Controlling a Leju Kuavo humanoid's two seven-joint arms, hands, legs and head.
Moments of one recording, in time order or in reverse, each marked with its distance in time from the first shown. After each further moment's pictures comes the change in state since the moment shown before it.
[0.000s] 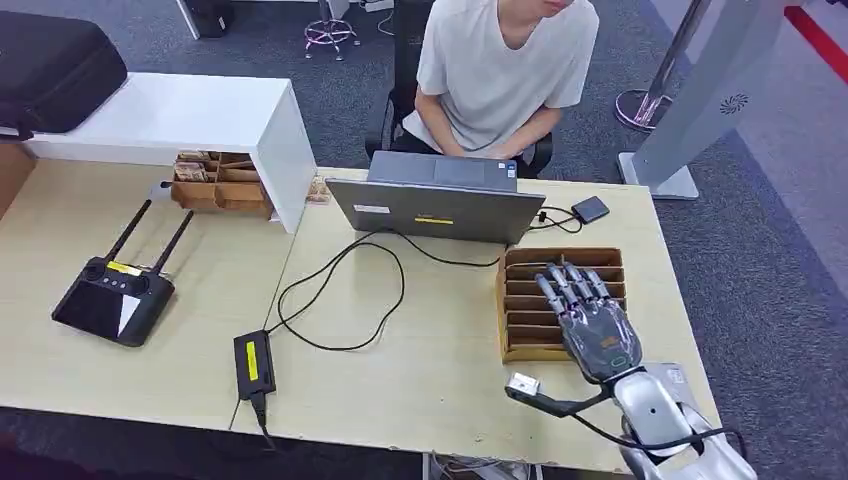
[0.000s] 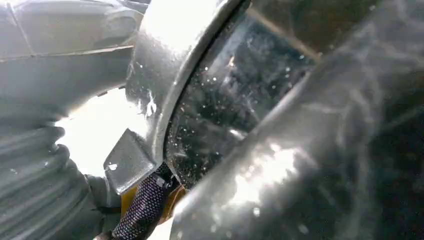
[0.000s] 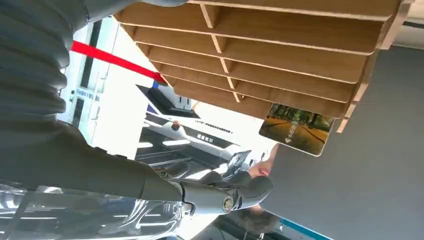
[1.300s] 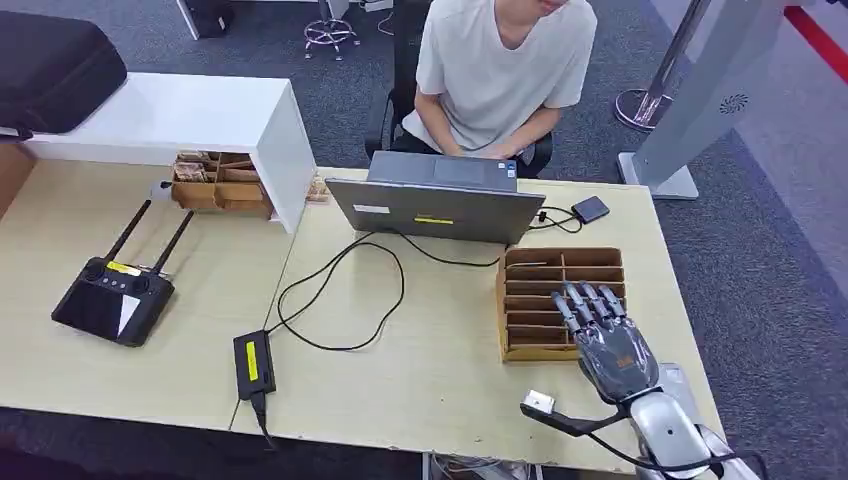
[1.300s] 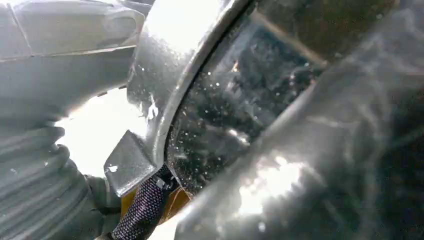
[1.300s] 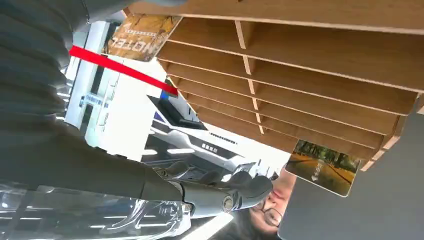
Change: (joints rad) left arm 0.002 0.000 0.000 0.000 0.014 0.006 -0.003; right arm 0.085 -0.051 -0.037 -0.041 -0.003 0.012 0.008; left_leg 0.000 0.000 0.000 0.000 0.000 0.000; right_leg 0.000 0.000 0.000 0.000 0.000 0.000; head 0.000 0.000
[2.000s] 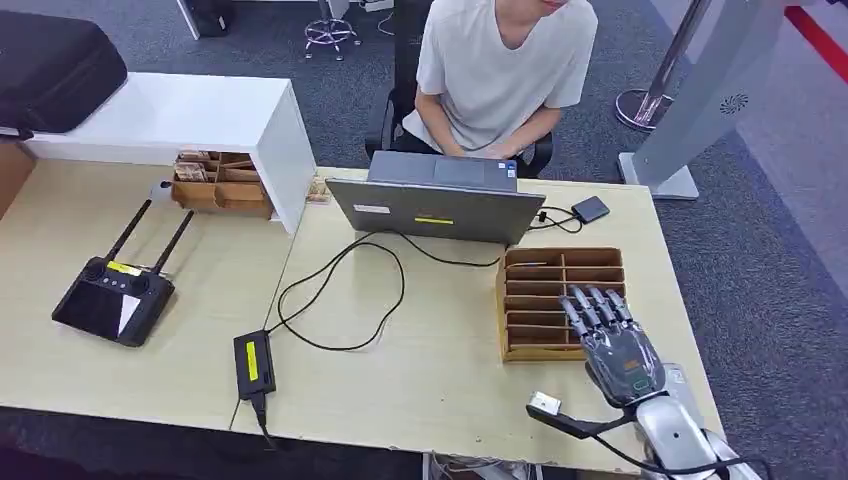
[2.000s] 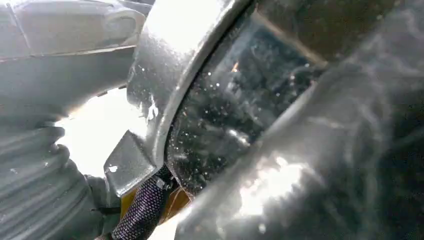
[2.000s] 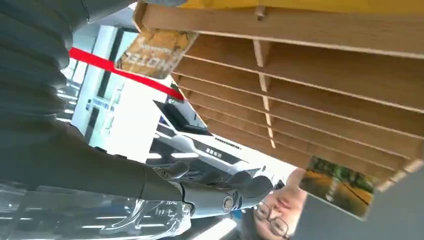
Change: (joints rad) left arm 0.000 0.000 0.000 0.000 0.000 0.002 0.000; right arm 0.015 -0.009 -0.026 0.018 -0.005 0.003 0.000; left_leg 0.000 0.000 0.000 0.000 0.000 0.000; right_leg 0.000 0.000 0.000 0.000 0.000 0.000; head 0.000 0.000
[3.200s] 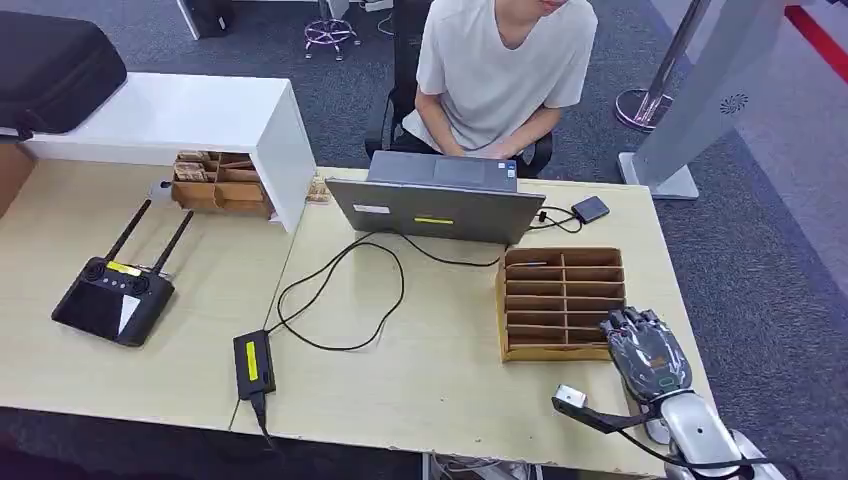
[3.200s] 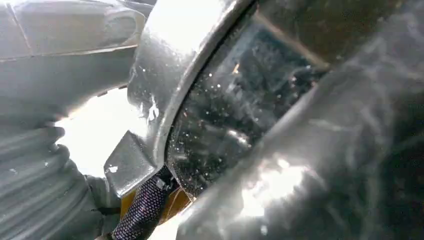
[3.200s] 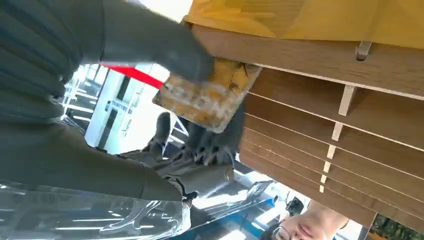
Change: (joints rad) left arm 0.001 0.000 -0.001 0.000 0.003 0.003 -0.003; right arm 0.001 -0.023 -0.074 0.069 0.000 -0.004 -0.034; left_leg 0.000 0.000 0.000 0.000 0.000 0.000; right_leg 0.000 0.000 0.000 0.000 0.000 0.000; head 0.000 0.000
